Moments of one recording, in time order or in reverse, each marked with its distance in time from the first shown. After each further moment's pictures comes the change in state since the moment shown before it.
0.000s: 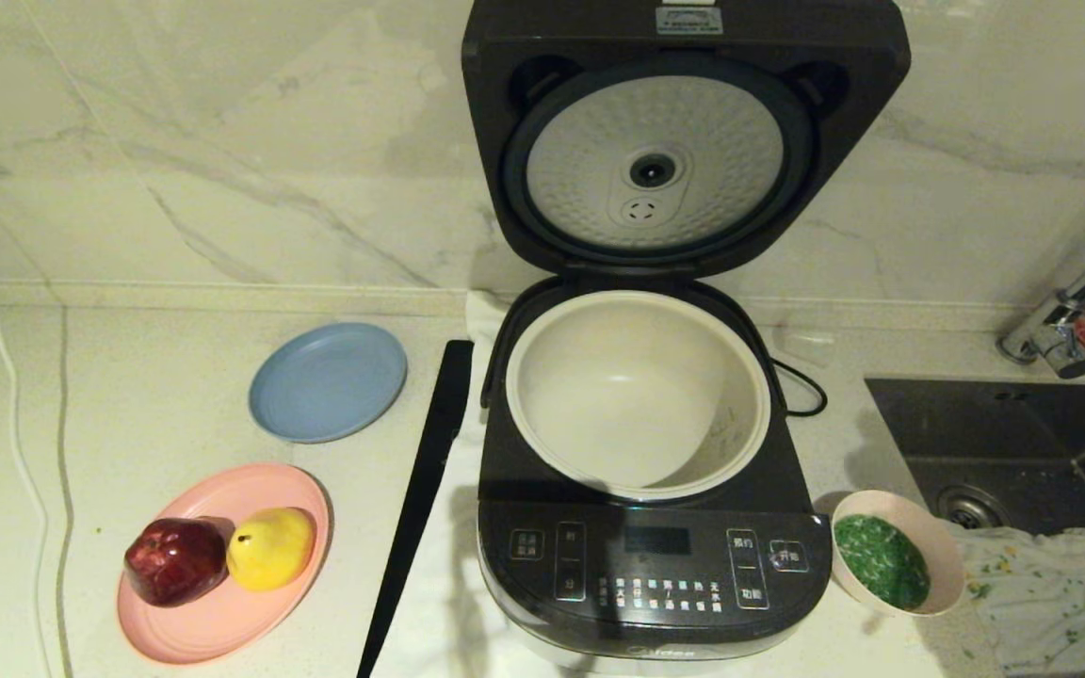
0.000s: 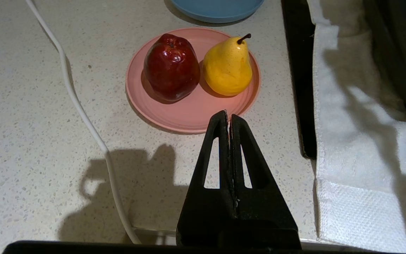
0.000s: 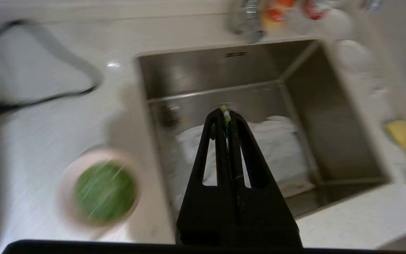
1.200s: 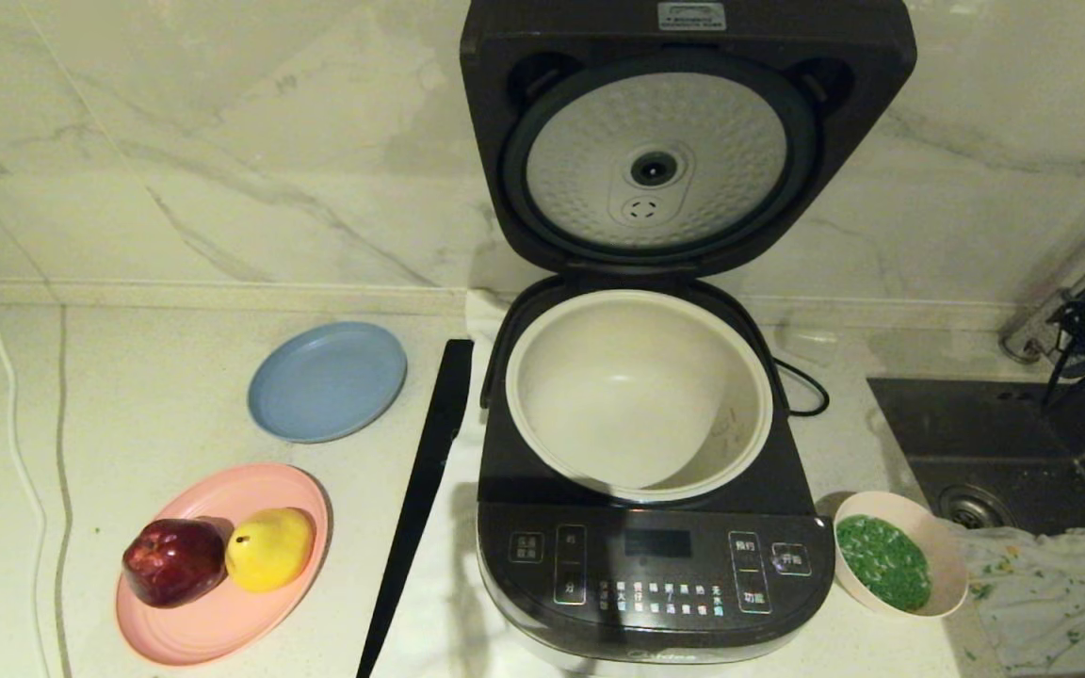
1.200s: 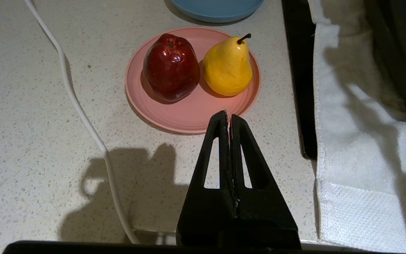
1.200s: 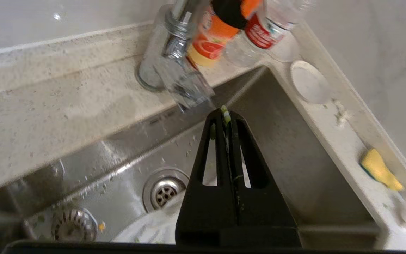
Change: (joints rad) left arm 0.000 0.000 0.000 0.000 0.000 0.000; right arm -0.247 0.956 -0.383 -0.603 -0.167 -0.090
